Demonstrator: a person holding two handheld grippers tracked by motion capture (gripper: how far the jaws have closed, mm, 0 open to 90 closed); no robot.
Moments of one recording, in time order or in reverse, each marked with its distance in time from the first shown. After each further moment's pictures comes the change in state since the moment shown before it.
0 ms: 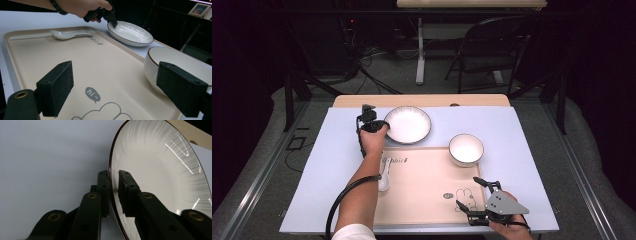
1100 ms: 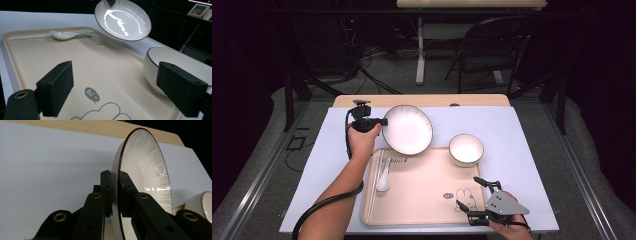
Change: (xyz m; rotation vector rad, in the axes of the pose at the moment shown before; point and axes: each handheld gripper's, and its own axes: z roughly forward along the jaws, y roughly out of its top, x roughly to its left) left arm -0.024 -0.008 -0.090 -0.037 -0.145 0.202; right arm 0.000 0.000 -0.001 -0.003 -0.006 -0.002
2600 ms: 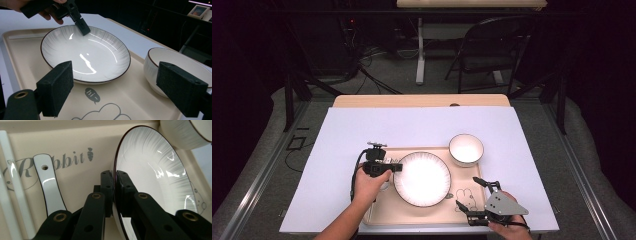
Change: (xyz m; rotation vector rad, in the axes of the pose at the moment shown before) left arm -0.026 -0.115 -0.001 0.236 -0.146 0.119; right arm 0.002 0.000 0.001 0.001 0.000 -0.008
